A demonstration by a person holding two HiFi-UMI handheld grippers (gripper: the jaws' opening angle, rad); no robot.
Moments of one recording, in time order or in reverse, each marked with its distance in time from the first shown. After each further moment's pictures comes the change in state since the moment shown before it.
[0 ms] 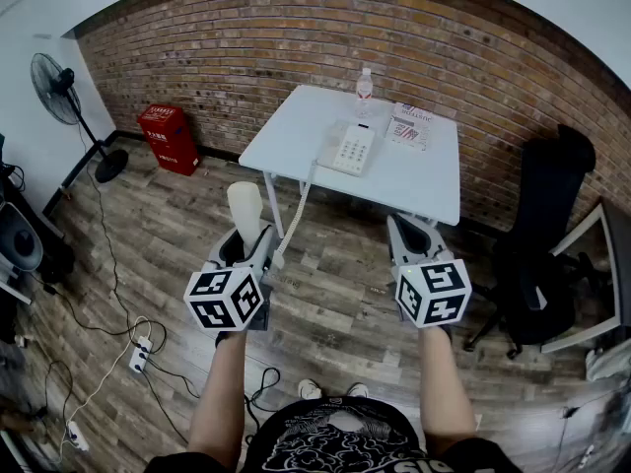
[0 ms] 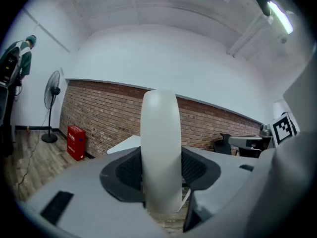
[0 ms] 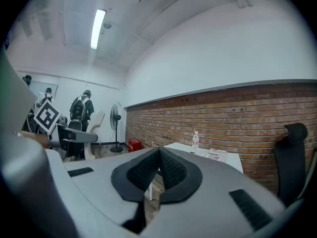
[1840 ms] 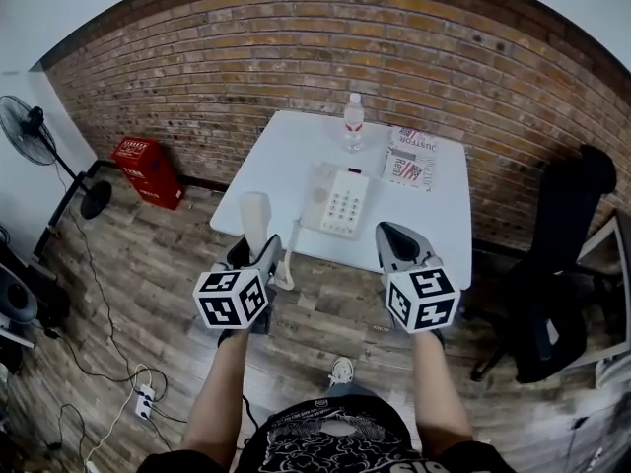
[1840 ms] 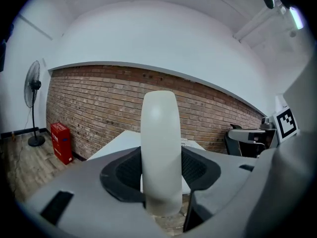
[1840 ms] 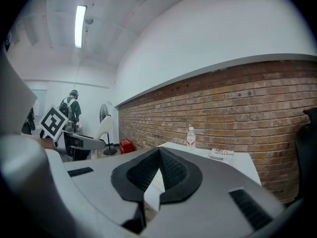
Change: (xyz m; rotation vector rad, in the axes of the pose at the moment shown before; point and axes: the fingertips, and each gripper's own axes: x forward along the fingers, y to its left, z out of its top) left arm 0.271 0.046 0.012 0.051 0.140 -0.048; right arm 0.217 -0.128 -0.008 0.080 0.035 -0.006
